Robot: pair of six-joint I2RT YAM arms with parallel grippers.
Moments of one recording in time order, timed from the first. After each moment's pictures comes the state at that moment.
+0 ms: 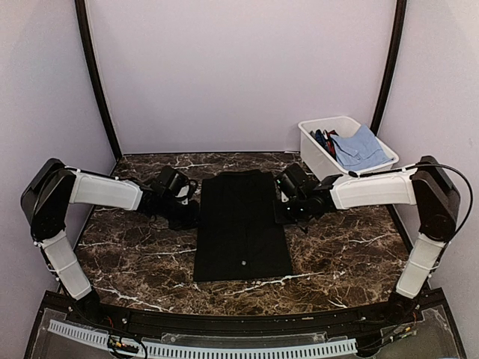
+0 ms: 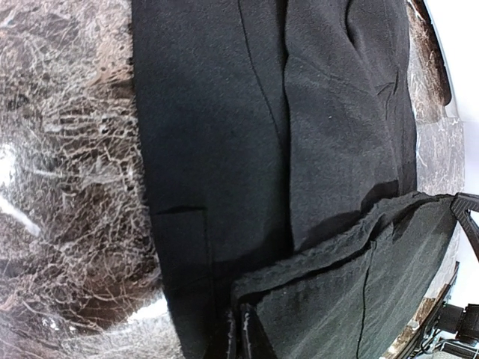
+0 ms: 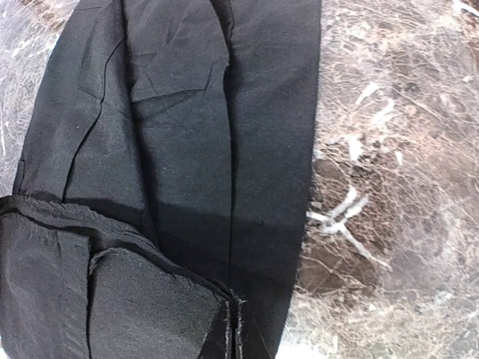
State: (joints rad) left arm -0.59 1.74 0.98 -0.20 0.25 -0.69; right arm 0.81 1.77 1.13 -0.33 0.17 0.56
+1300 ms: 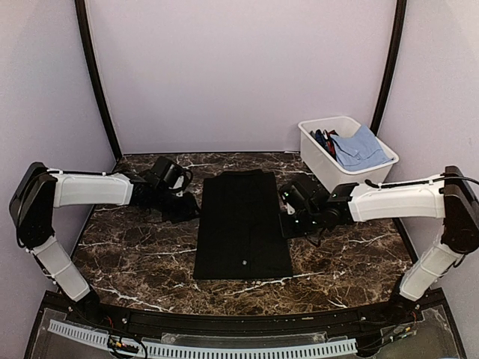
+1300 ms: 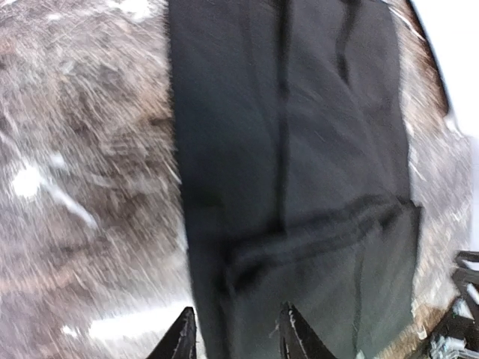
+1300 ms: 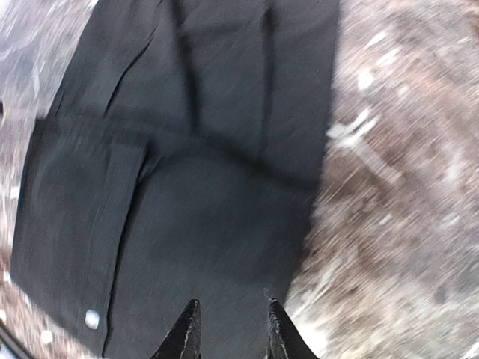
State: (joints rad) left arm -0.60 1.66 1.03 -0.33 0.14 -0.67; right arm 0.90 1.58 1.00 -0.40 0.15 0.60
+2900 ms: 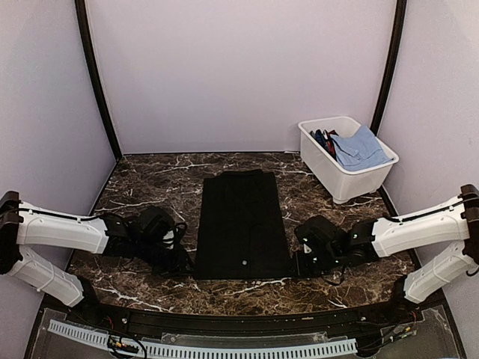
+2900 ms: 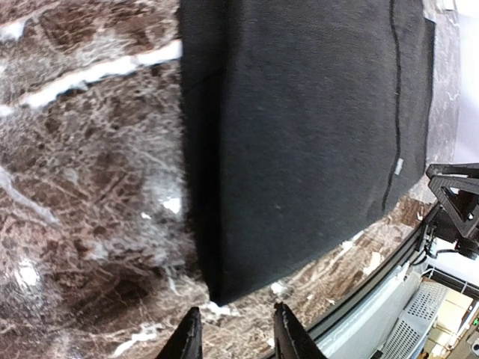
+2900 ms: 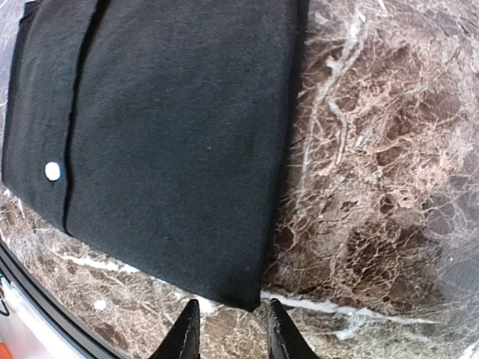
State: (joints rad) left arm -0.86 1.31 0.57 -0.28 0.31 -0.98; right arm 1.07 1.36 0.63 -0.32 0.04 0.90
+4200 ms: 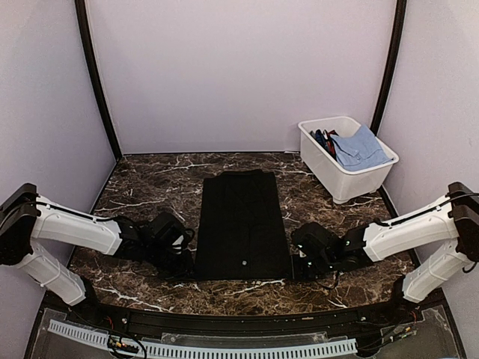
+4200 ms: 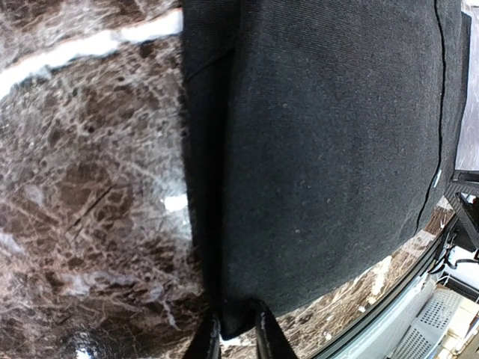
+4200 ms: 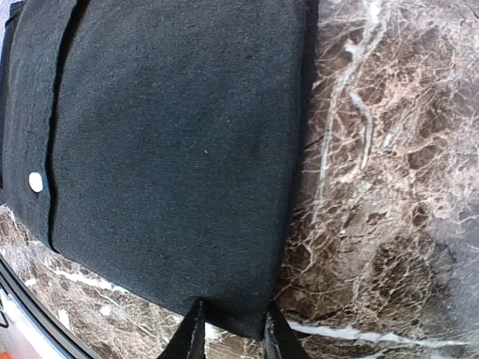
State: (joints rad) left arm -0.91 1.44 0.60 -0.23 0.26 -1.01; right arm 1.09 1.44 0.61 -0.21 0.05 0.95
